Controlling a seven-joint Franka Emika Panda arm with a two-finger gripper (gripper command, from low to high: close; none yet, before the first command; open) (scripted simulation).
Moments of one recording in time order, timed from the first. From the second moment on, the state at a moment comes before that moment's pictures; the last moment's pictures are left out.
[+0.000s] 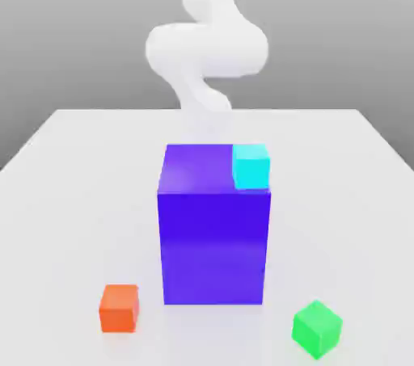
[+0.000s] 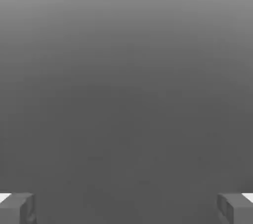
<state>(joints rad) 0.04 -0.71 0.00 -2.28 0.00 2.31 0.75</state>
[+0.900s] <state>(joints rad) 0.31 0.28 0.11 -2.04 -0.04 2.47 0.21</state>
